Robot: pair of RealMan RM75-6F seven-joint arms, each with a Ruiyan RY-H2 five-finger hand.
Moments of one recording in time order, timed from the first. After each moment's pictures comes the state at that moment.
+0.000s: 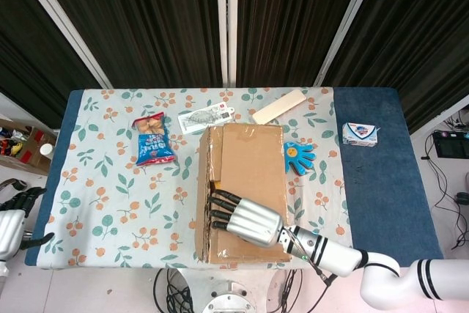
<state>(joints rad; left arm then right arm) -0.07 -1.12 0.01 -1.47 1.47 1.41 -0.13 0.87 -1.23 0.10 -2.00 -1.57 0.79 -0.31</state>
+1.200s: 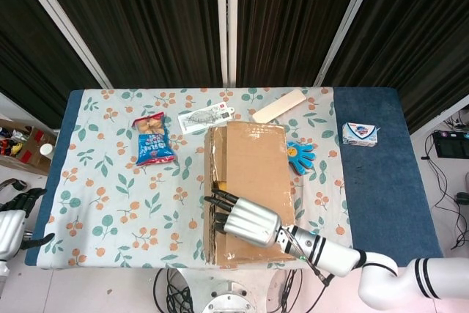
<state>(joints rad) -0.07 -1.13 0.00 -1.44 1.47 1.39 -0.16 0.89 -1.22 0.09 -2.01 -1.57 0.82 -0.34</state>
